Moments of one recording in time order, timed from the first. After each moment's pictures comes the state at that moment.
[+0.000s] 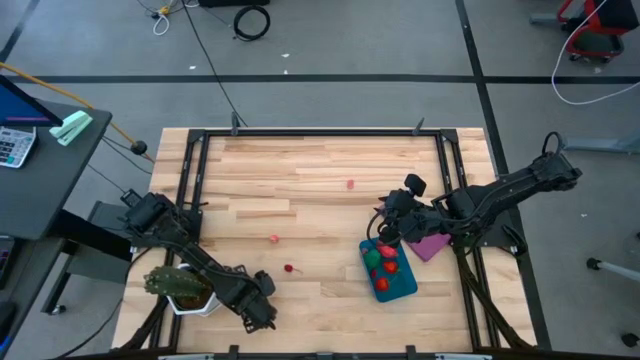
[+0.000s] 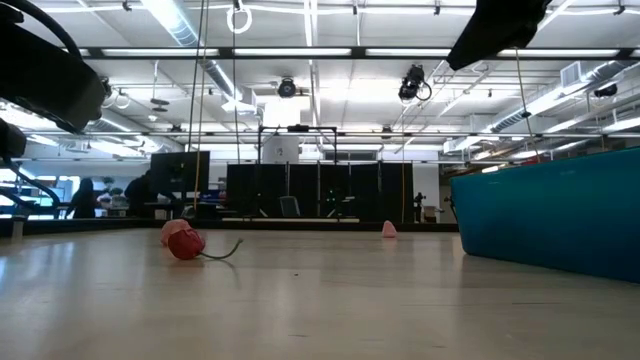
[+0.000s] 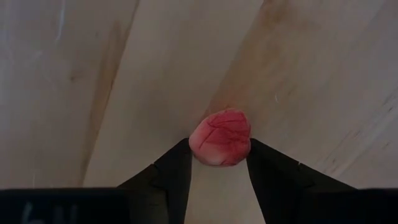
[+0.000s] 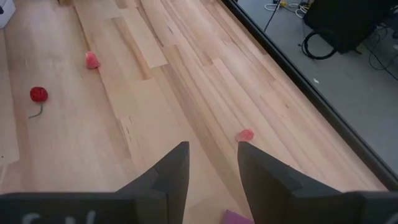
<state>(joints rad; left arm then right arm) -0.70 1.86 1.14 -0.76 0.05 -1.14 0.36 1.19 1.00 -0.74 0.71 0.55</state>
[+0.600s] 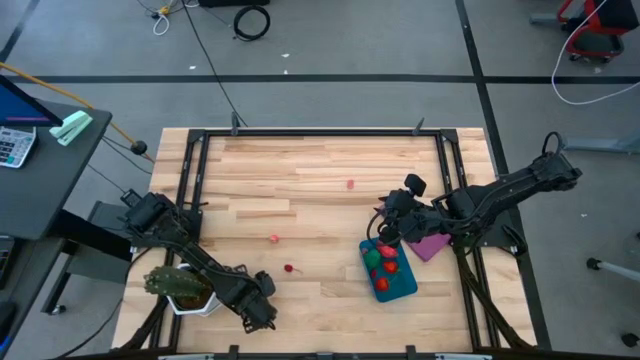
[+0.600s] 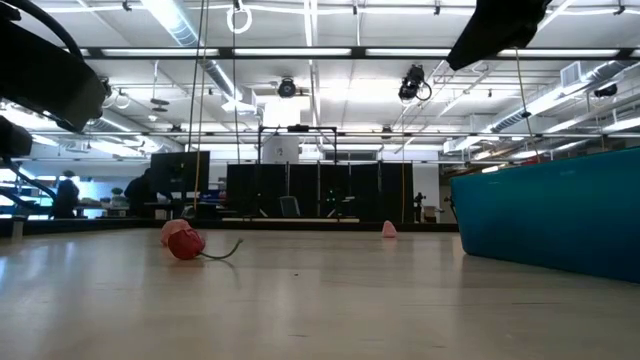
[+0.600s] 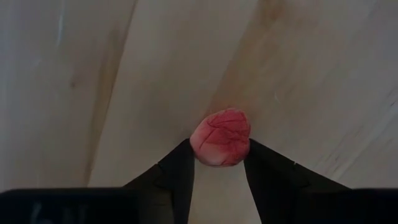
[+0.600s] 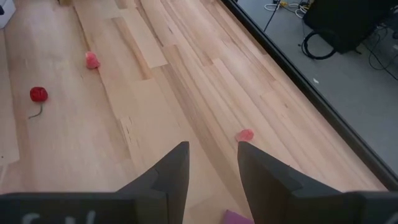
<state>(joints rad) -0.70 1.86 1.14 -0.76 0.04 -1.10 0.36 1.19 1.00 -0.74 0.71 0.55</state>
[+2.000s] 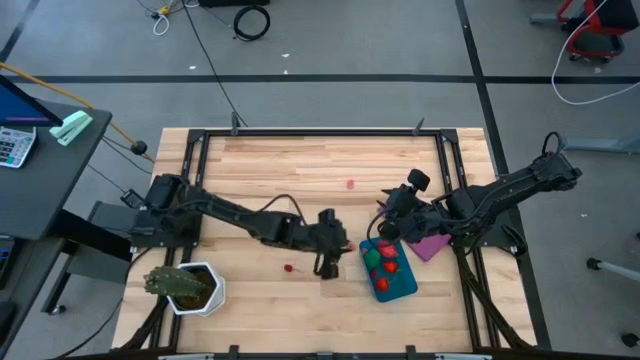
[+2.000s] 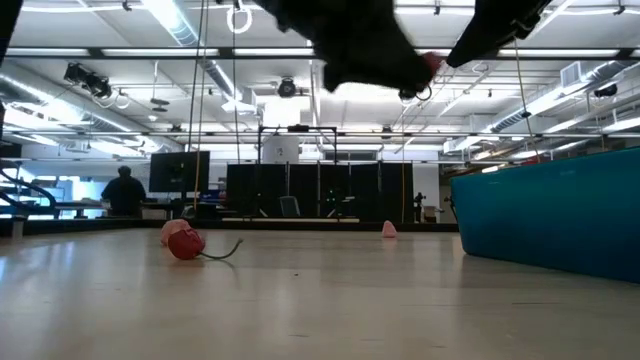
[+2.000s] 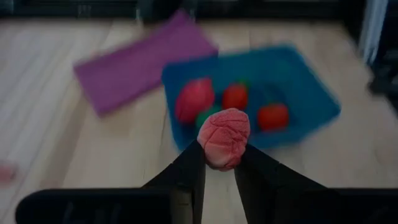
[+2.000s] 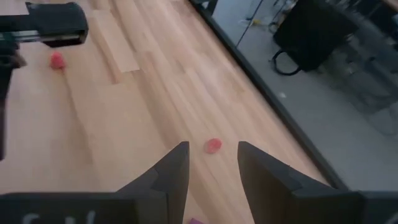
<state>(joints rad) -0.25 1.88 1.34 -0.03 -0.23 -0.17 0.36 1.19 1.00 -0.77 0.84 0.47</state>
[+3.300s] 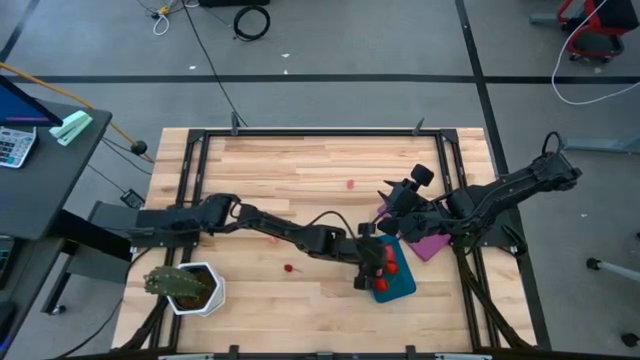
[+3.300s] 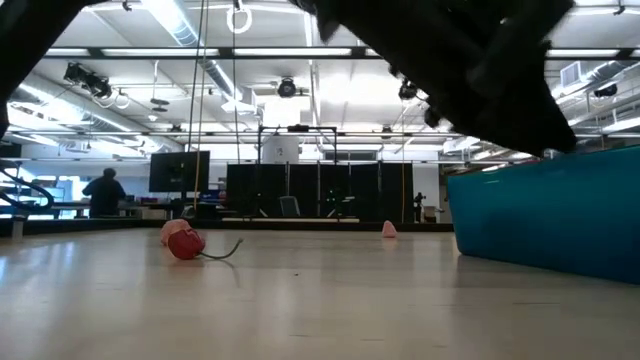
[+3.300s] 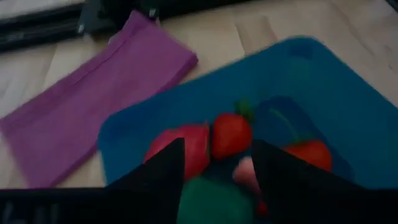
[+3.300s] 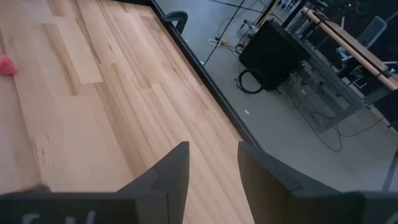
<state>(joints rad) -0.22 2.33 1.86 -0.15 -0.19 0.03 0.36 1.19 1.00 -0.76 0.98 0.38</state>
